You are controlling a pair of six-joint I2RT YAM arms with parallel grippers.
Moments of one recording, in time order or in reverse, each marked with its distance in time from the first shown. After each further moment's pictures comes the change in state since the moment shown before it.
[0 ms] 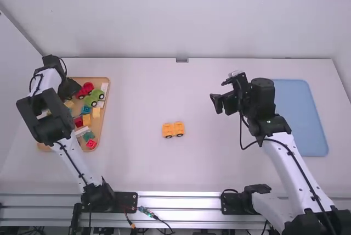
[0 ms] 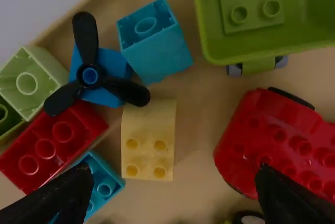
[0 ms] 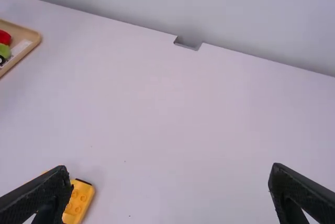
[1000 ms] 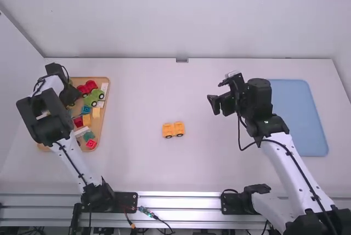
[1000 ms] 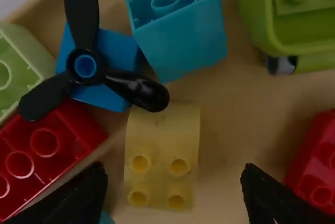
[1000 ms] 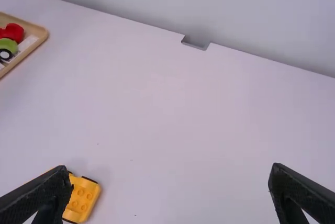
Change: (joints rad) left arm 0.013 0.000 -0.127 0.139 0.000 -0.023; right arm 0.036 0.000 0.000 -0.001 0.013 -0.003
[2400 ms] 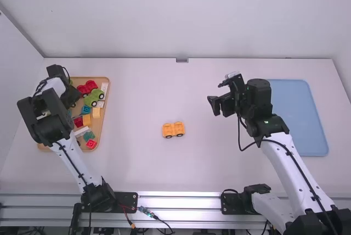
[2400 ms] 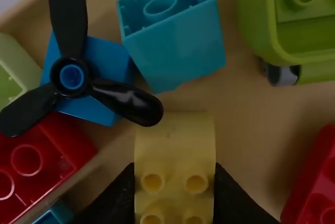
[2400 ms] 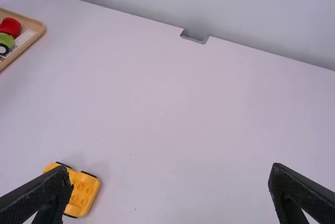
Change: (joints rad) left arm 0.000 0.000 -0.045 0.084 -0.009 0.005; right arm 0.000 0.000 0.000 -0.022 0.007 0.001
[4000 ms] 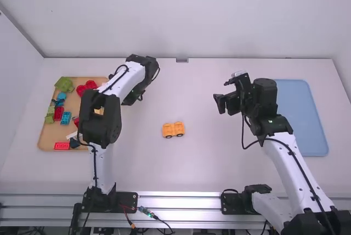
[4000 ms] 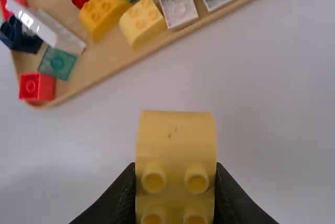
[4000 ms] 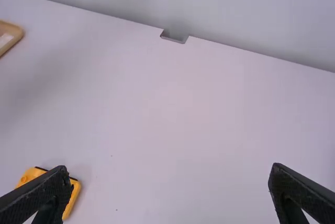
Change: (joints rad) left arm -0.793 -0.121 0.129 -0.760 -0.376 -0.997; right arm -0.064 0.000 0.000 0.002 0.003 -0.021
